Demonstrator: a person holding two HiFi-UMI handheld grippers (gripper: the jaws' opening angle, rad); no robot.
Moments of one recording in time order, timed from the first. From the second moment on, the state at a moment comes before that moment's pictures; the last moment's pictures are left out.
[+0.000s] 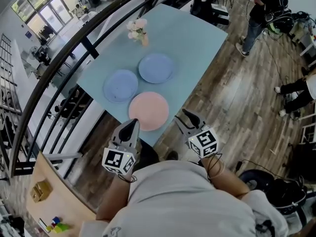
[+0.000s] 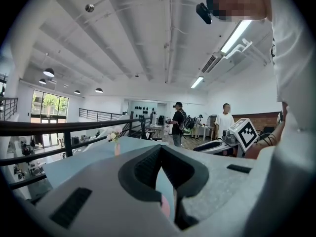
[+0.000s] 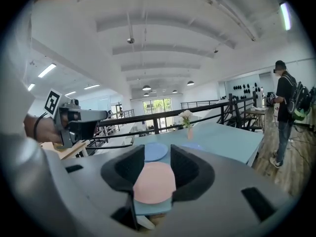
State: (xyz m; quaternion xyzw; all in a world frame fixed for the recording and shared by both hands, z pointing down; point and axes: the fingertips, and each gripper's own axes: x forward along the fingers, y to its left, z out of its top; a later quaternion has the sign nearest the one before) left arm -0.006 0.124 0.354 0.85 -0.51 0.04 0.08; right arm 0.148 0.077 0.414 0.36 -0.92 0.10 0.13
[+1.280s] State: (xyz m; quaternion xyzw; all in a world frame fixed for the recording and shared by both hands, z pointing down) left arm -0.062 -0.024 0.513 0.88 -0.41 0.16 0.20; right arm 0.115 -0.013 0.645 0.37 -0.81 0.32 0.32
